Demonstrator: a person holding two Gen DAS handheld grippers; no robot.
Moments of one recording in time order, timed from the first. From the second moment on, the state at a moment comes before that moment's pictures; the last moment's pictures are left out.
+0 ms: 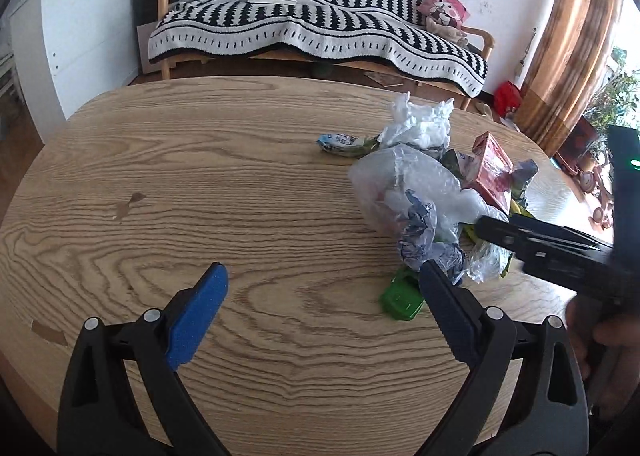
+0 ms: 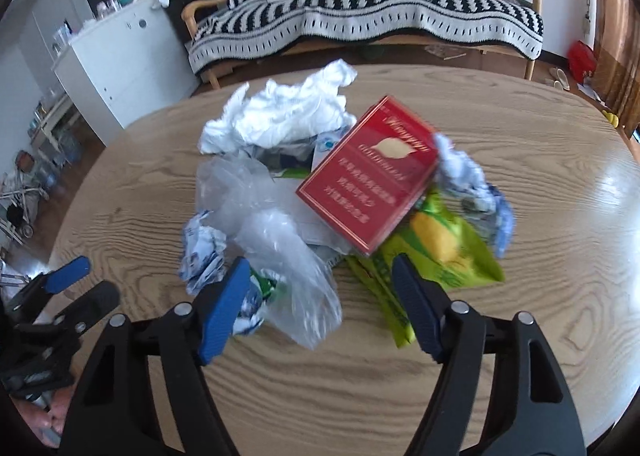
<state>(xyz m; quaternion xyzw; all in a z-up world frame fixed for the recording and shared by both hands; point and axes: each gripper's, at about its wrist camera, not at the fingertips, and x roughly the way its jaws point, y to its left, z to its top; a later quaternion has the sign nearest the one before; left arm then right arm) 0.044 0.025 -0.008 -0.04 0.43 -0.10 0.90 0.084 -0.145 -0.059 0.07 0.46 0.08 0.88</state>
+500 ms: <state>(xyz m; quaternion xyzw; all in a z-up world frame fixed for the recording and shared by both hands) 0.060 -0.011 -0.027 -0.01 0.44 -0.13 0.89 0.062 -0.166 -0.008 0.13 0.37 0.13 0.91</state>
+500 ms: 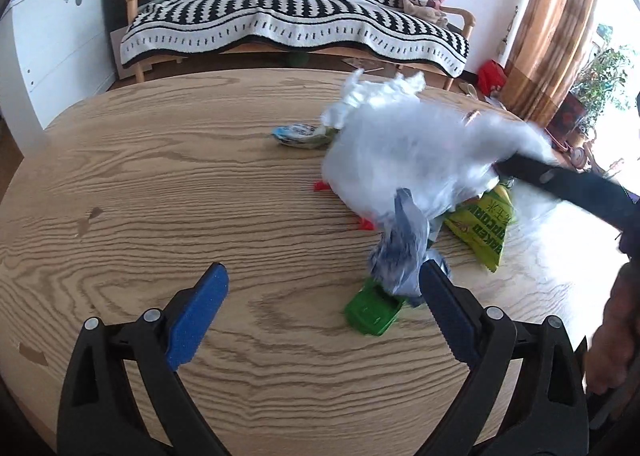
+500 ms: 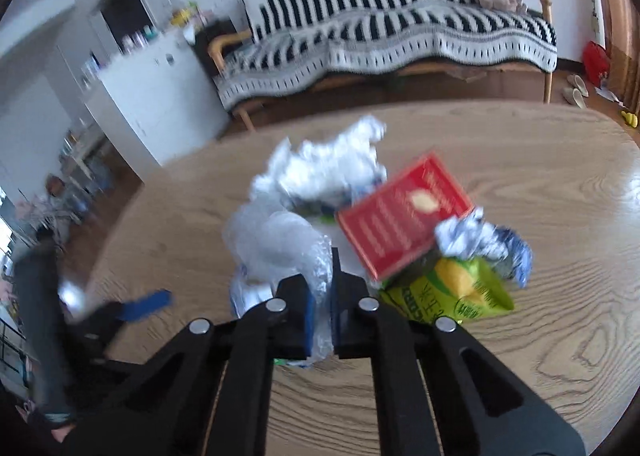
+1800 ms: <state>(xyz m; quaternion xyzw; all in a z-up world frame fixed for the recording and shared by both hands) 0.015 -0.186 0.027 0.01 0.36 -0.28 0.89 -0.119 -0.407 0.015 0.15 0.33 -0.12 0.93</state>
